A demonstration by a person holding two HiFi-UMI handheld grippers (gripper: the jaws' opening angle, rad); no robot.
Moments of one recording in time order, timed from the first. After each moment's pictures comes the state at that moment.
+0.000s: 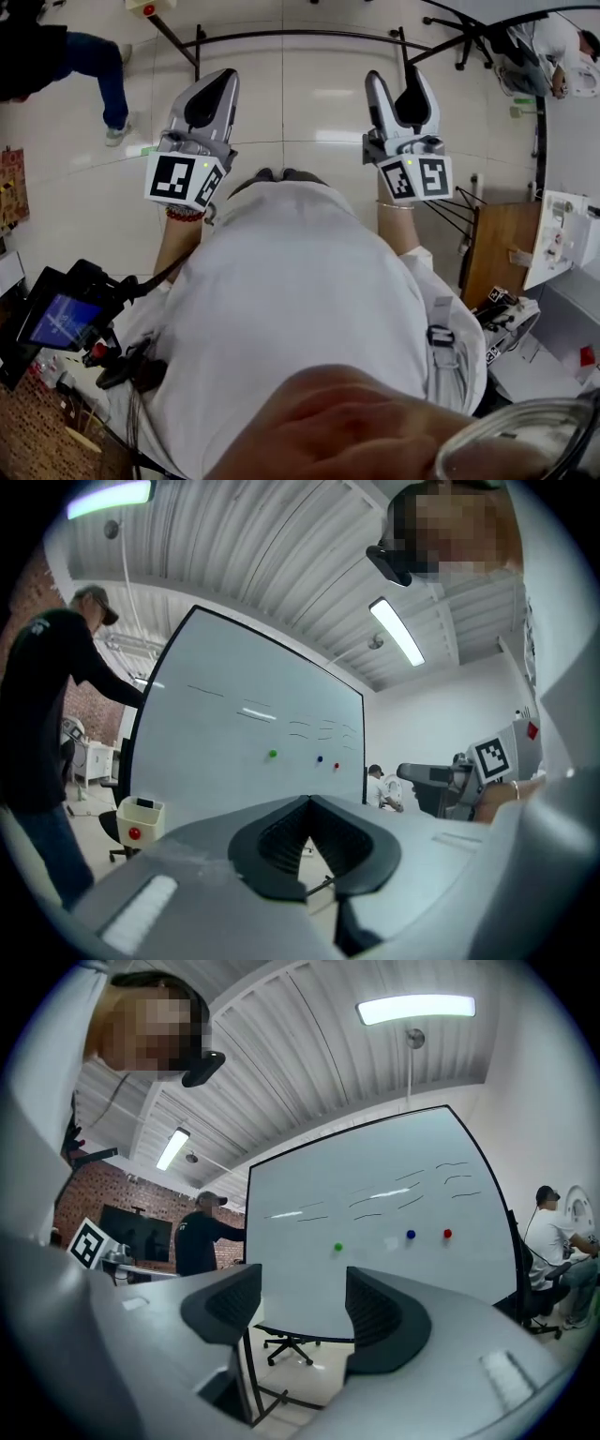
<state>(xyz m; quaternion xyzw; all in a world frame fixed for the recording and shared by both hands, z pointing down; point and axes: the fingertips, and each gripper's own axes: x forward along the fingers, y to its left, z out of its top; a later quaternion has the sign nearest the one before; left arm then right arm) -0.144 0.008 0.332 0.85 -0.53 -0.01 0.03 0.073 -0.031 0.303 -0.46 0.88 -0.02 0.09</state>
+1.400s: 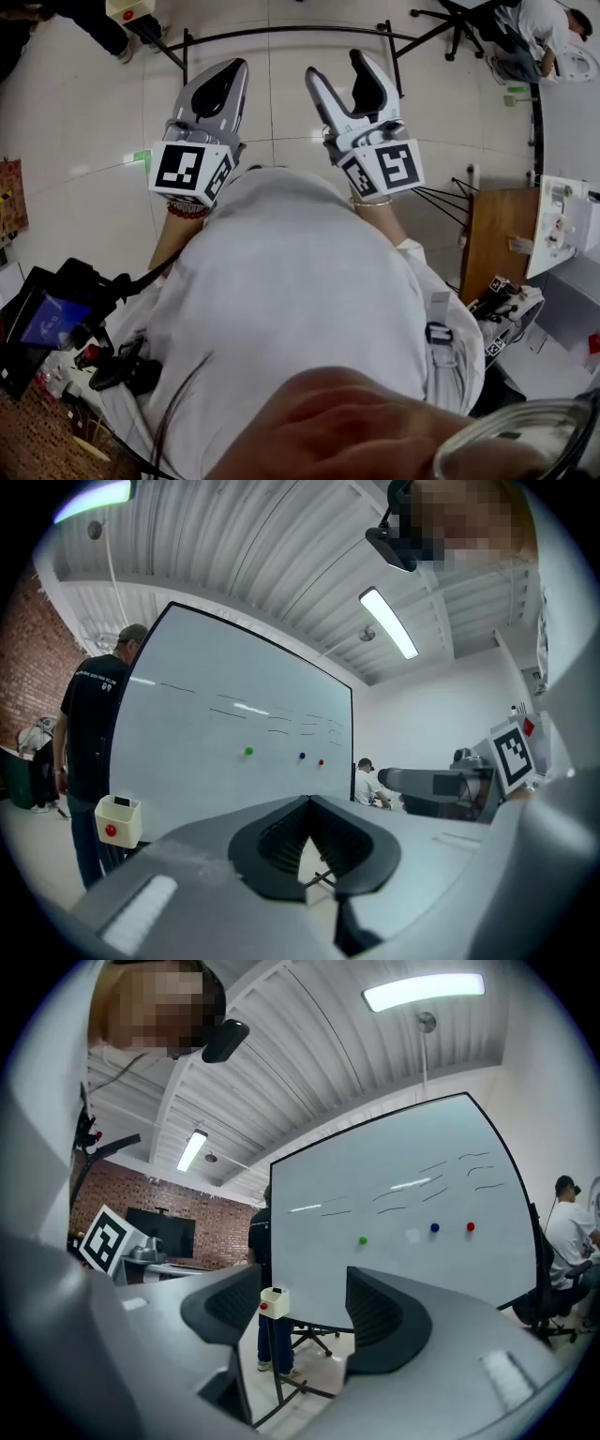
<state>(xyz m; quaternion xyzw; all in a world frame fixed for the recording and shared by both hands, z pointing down) -0.081 0.011 0.328 0.86 -0.51 0.01 0.04 0.035 0.003 0.306 -0.40 0.91 -0.02 0.07</state>
